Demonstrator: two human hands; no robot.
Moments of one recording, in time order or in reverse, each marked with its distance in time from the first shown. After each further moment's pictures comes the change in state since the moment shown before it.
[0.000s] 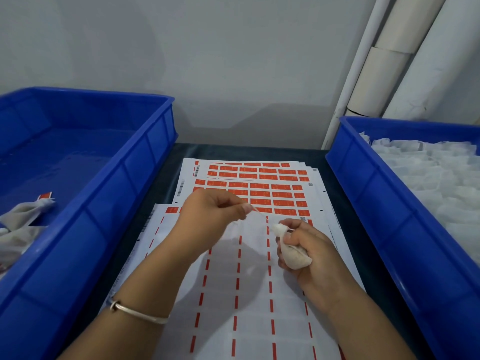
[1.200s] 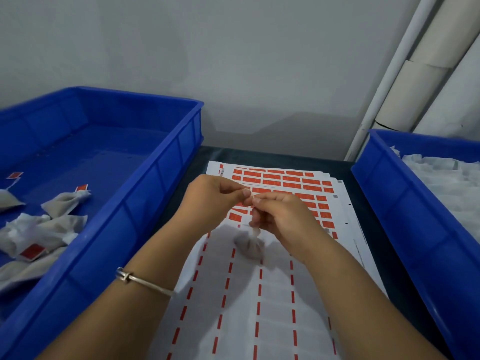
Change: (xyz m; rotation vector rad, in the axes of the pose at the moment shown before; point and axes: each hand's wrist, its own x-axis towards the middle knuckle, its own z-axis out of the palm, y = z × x) left_hand 0.023 -0.008 -0.038 0.156 0.145 -0.034; right_hand 0.037 -0.036 0.075 -0.458 -0.221 -0.204
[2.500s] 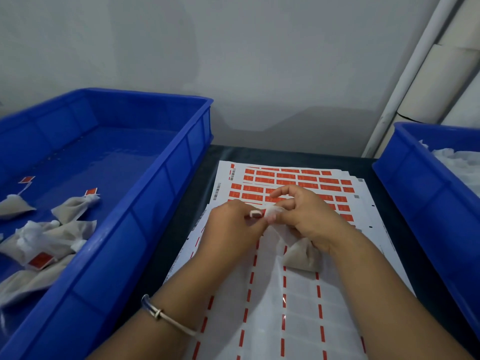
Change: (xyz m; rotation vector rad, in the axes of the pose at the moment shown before) left_hand -0.008 -0.034 0.036 0.282 0.025 0.084; right_hand 0.042 0.026 -0.018 -0.148 -0.082 0.010
